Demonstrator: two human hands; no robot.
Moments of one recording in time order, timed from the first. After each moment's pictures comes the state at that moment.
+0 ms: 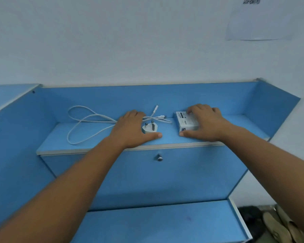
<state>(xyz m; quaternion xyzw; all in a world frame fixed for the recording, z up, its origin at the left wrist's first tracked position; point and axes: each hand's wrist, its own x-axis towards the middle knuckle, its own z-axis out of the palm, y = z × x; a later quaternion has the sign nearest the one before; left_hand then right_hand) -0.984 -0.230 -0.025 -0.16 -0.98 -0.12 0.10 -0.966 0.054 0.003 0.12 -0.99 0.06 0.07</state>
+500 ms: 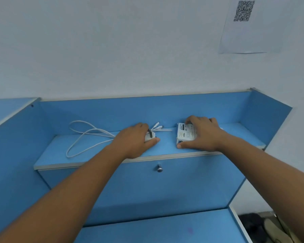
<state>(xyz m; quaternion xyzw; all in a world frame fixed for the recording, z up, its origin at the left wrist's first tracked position) -0.991 -0.228 -0.026 -0.24 -0.96 -0.08 0.10 -0.963 0.051 0.004 0.09 -0.99 0.11 0.05</state>
